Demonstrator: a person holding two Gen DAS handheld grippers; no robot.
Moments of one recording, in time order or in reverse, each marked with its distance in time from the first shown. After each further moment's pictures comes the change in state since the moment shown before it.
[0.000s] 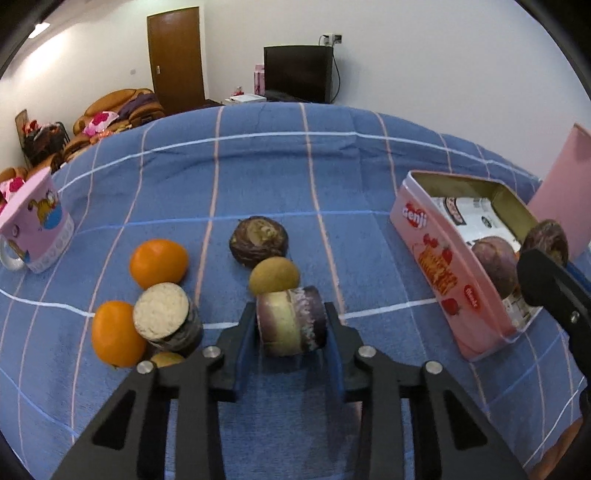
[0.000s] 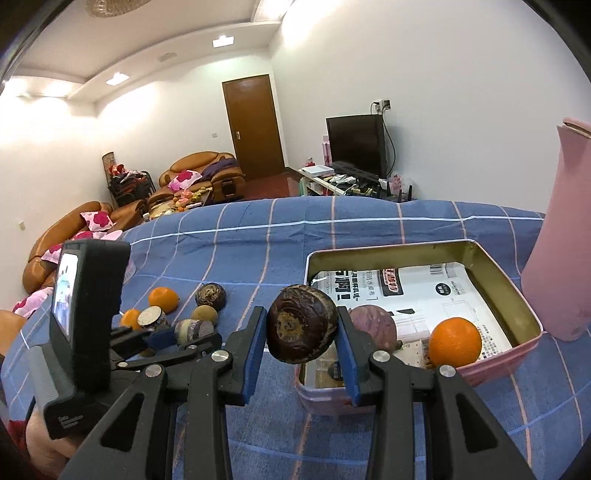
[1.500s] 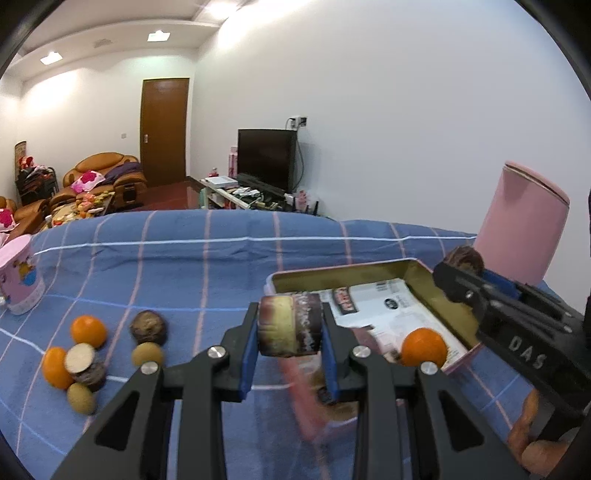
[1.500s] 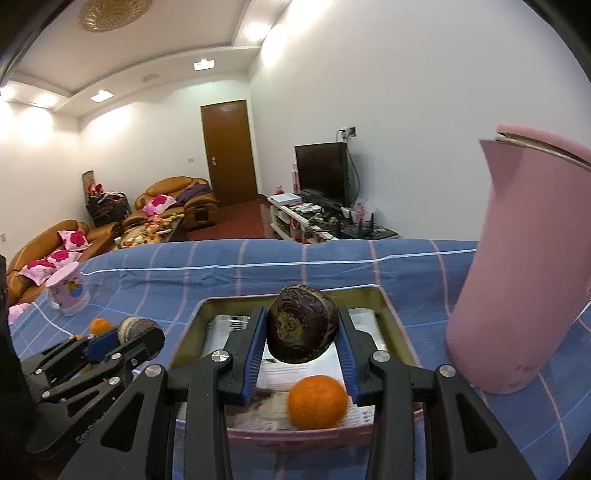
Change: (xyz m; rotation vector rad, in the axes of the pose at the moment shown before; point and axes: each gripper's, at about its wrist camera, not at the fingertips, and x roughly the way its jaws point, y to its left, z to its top) left arm -0.048 -0.096 0.007 0.023 -0.355 -0.100; right arm -0.015 -0.104 0.023 -0.004 -0.107 -0.127
